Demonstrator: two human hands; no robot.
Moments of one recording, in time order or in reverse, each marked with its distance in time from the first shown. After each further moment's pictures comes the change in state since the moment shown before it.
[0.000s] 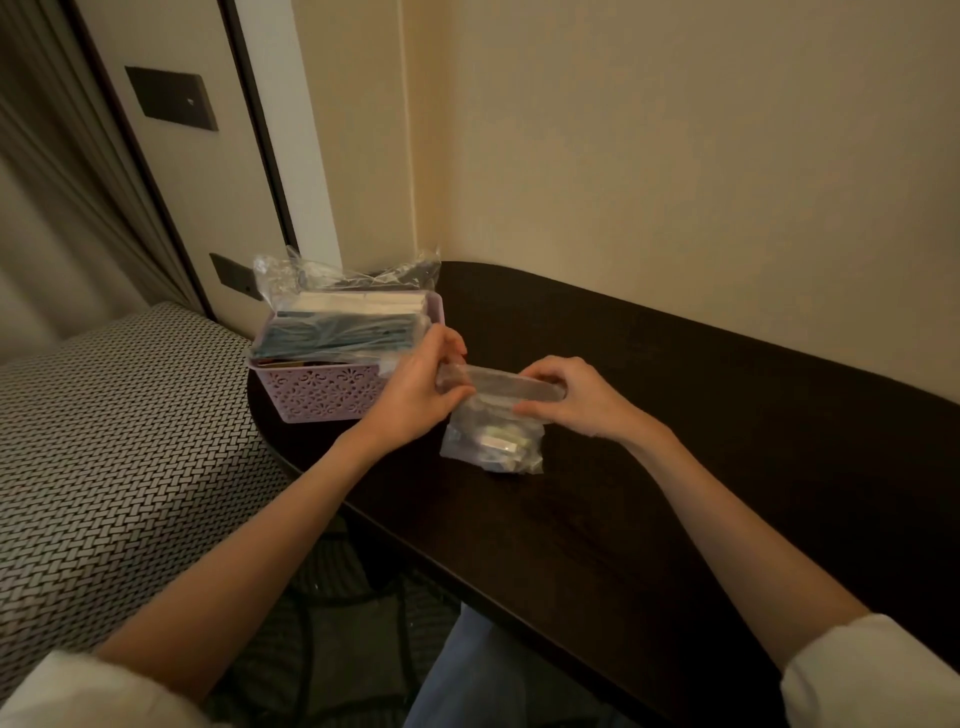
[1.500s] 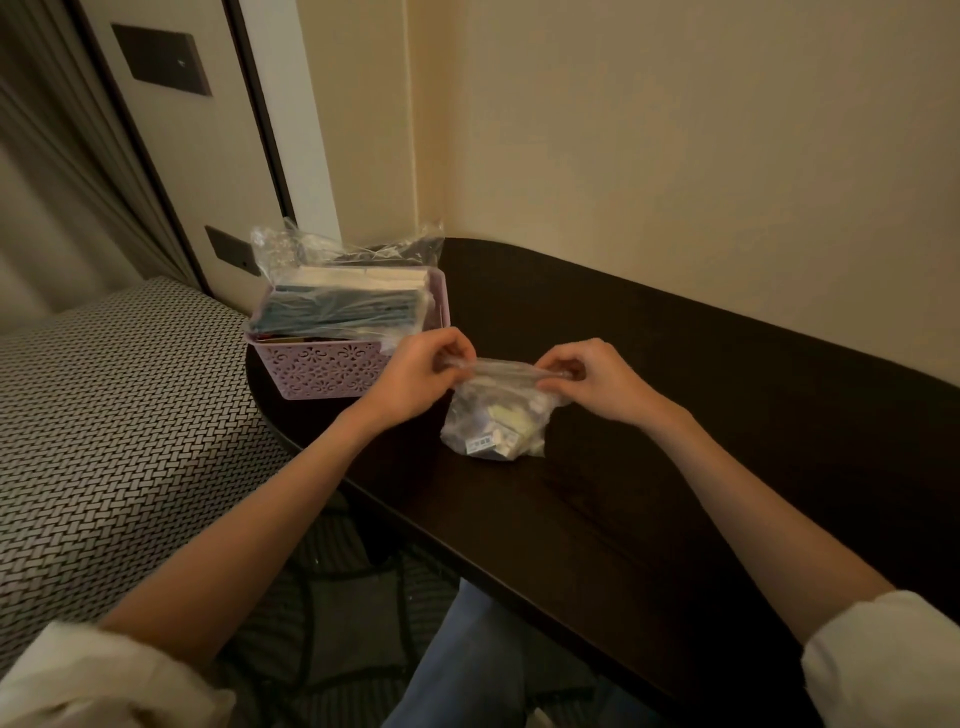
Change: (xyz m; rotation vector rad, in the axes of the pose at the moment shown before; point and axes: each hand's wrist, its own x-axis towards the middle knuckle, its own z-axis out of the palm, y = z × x) left_hand 0.002 -0.017 0.005 -0.016 -0.068 -0.008; right_hand -0.006 0.013 -0.006 -0.121 0.042 -0.039
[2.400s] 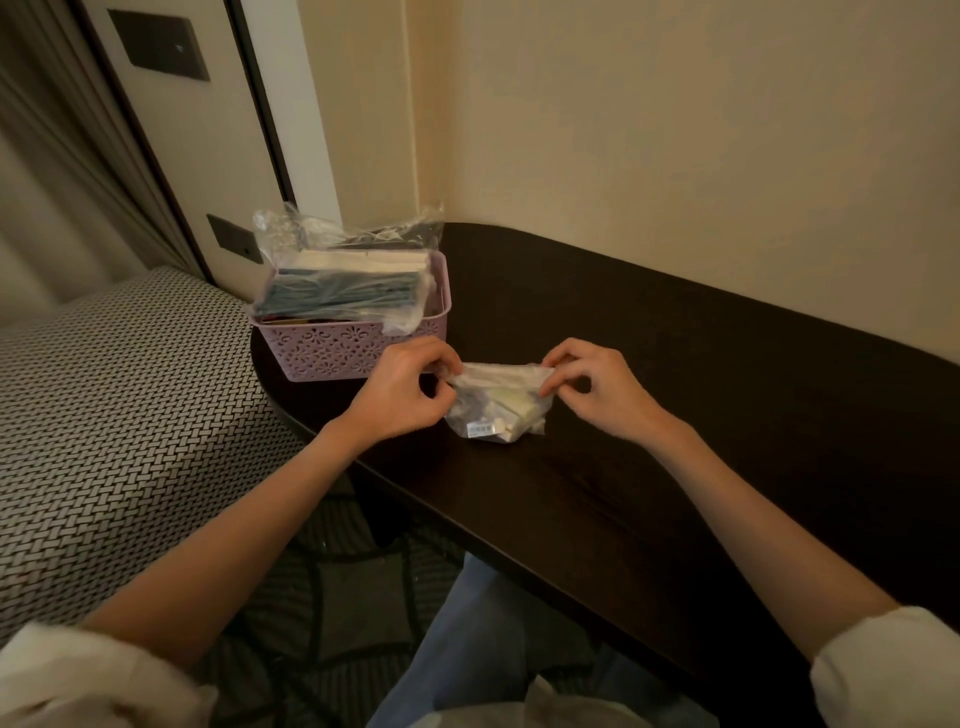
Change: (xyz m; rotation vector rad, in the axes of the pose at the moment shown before) left_hand -0.041 0.002 -0.002 0.153 0.060 0.170; right_hand -0.039 -0.012 0.016 -0.079 0.080 -0.067
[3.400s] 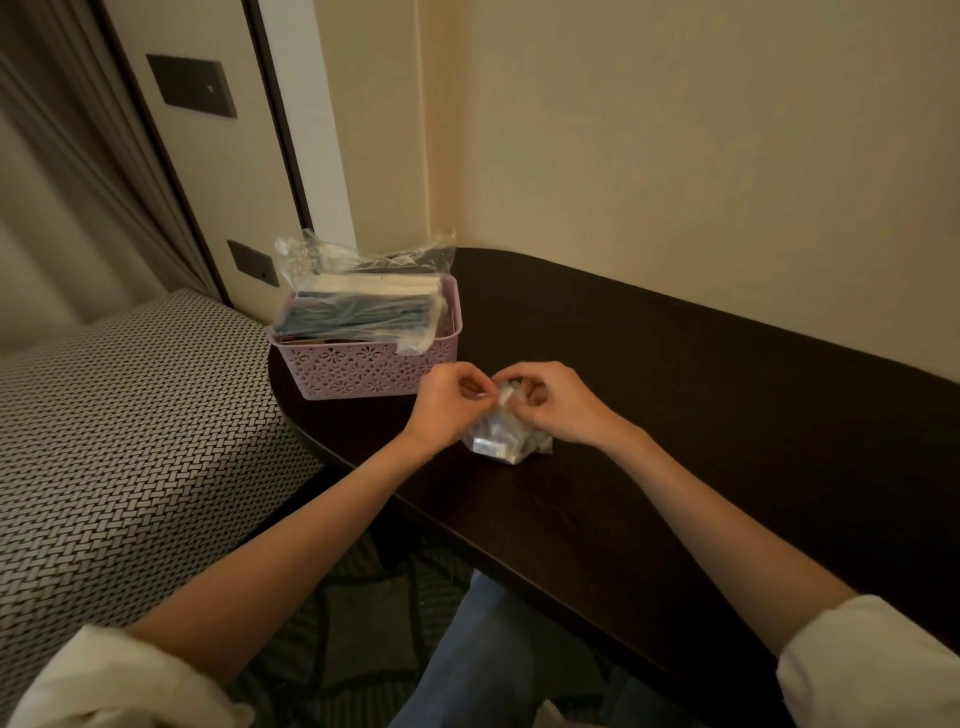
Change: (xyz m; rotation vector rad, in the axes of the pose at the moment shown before) left_hand 0.016 0.026 0.030 -0.204 0.055 -0.492; right_hand 0.036 -0.025 0.030 0.131 -0.088 0.100
